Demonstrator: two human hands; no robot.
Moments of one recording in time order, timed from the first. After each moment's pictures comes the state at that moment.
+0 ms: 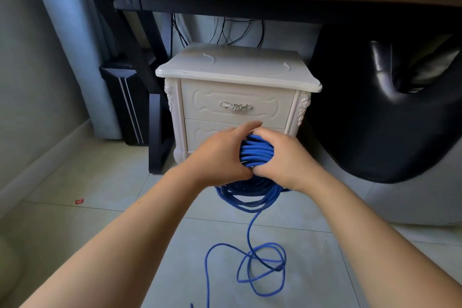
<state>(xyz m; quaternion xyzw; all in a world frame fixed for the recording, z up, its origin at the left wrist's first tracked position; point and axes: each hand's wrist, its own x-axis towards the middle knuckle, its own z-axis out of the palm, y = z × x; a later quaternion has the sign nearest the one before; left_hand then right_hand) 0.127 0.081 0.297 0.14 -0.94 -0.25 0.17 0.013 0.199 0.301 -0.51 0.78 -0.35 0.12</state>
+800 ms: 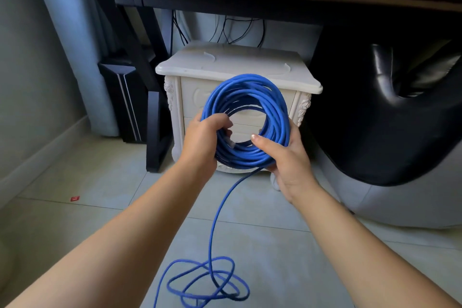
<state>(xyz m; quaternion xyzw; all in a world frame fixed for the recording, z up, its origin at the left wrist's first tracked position) 0.120 0.074 0.305 0.28 -0.48 -0.75 0.36 0.016 0.185 0.272 -0.26 0.60 -0.71 0.24</state>
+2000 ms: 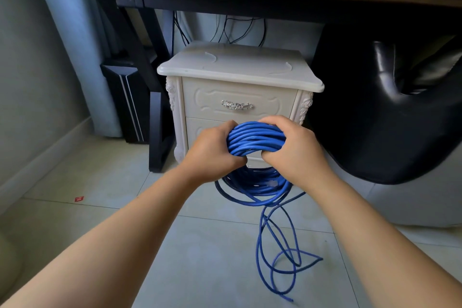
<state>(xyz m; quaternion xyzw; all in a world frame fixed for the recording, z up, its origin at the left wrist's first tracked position) 0.133 0.070 0.290 0.21 -0.89 -0.32 0.24 0.020 0.203 0.307 -0.47 0.78 -0.40 -0.01</state>
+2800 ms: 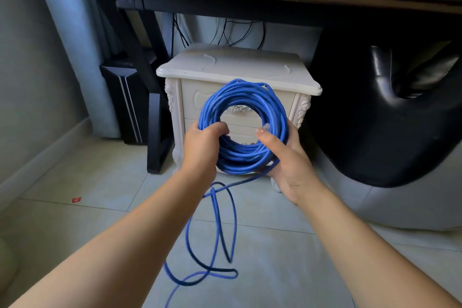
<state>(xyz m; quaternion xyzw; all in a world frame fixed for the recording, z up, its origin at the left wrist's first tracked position) 0.119 0.079 0.295 0.34 -0.49 -0.70 0.39 0.020 0.190 0.281 -0.26 0.53 -0.74 0.31</state>
